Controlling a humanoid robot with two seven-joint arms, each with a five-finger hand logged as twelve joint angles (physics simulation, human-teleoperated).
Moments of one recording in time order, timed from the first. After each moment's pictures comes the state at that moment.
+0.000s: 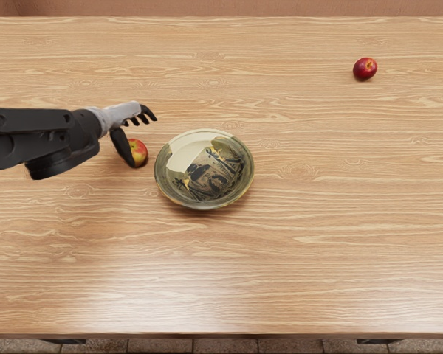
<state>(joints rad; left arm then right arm) -1.48 0.38 0.55 -1.10 0.55 0.21 0.16 -0.07 0.00 0.25 0.17 -0.31 0.02 -0.12</state>
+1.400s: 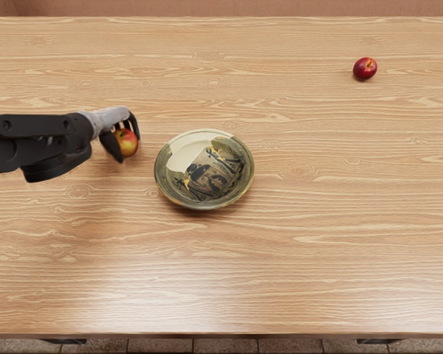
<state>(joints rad) -1.49 0.36 0.64 -1.05 0.54 0.22 0.16 -0.07 0.00 0.25 0.17 -0.31 0.02 -0.12</state>
